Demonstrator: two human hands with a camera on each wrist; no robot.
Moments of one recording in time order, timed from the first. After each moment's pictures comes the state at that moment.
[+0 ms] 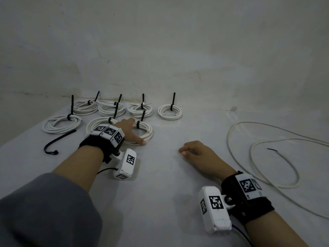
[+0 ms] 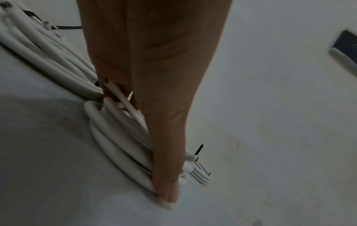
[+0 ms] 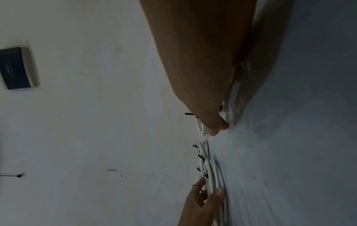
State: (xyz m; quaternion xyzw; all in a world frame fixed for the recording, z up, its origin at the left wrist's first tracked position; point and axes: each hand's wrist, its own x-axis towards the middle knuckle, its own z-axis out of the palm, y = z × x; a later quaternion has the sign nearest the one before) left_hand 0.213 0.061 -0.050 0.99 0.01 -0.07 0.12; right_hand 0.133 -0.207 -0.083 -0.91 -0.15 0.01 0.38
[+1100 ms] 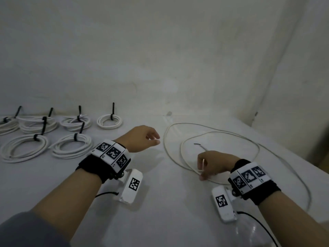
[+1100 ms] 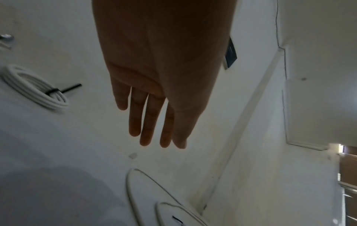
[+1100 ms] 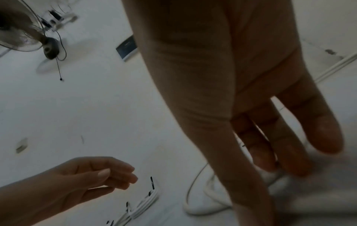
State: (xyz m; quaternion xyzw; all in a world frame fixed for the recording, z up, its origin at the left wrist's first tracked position) left_hand 0.144 -0.129 -0.011 0.89 -0.33 -0.02 0.30; right_hand 0.044 -0.378 -0.024 -0.98 0.07 0.18 0.10
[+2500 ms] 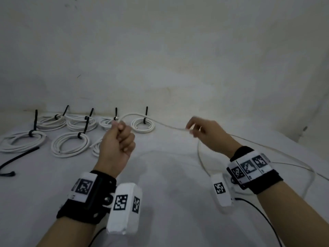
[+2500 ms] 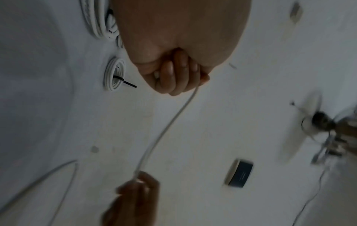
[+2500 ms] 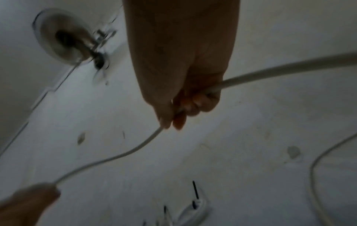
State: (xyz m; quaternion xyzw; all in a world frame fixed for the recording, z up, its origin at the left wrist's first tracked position) left_hand 0.123 -0.023 -0.013 0.32 -0.10 -0.02 0.94; right_hand 0.128 -0.283 0.025 -0.94 -0.18 -0.17 0.25
